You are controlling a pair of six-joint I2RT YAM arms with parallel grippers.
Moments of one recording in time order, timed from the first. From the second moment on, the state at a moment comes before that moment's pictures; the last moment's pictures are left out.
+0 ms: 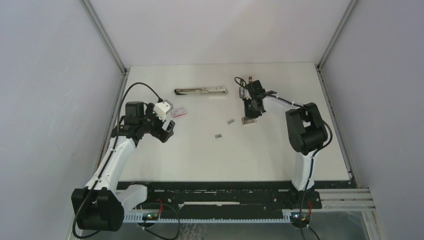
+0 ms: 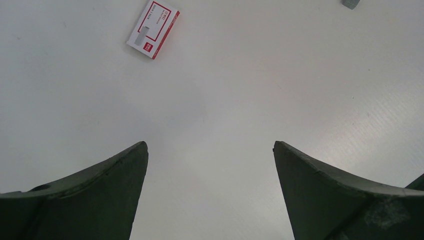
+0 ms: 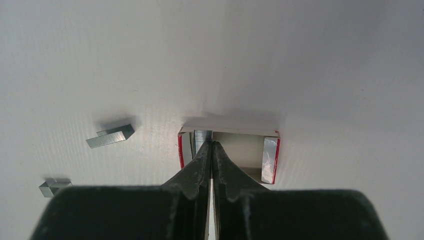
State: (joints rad) left arm -0.05 1.06 0.81 -0.55 0.42 0.53; right arm 0.36 1.96 1.33 -0.48 -0.07 0.26
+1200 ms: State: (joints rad) left arm -0.05 1.06 0.81 -0.55 0.42 0.53; right arm 0.37 1.94 1.33 -0.52 -0.08 0.24
